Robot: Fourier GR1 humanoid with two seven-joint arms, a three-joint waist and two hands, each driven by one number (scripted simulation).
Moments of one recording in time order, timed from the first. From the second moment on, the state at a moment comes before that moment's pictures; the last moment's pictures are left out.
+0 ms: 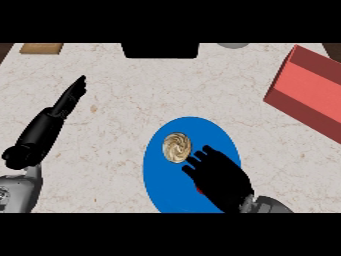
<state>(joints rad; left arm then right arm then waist) -0.19 0.27 -0.01 -1.58 -0.11 -0.20 -0.05 -0.29 -0.29 0.72 -1.73 1.16 0.61 0.13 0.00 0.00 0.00</state>
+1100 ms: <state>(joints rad) -0.21 0.26 0.03 -1.55 -0.12 -0.24 -0.08 -0.28 -0.30 0.38 -1.54 1.04 0.23 -0.24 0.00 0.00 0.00</state>
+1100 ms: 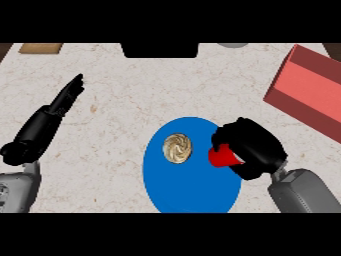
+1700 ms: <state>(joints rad) -0.20 0.25 0.04 -1.57 -0.13 -0.24 -0.06 -0.29 -0.34 0.08 -1.82 0.88 0.27 -0.17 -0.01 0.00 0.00</state>
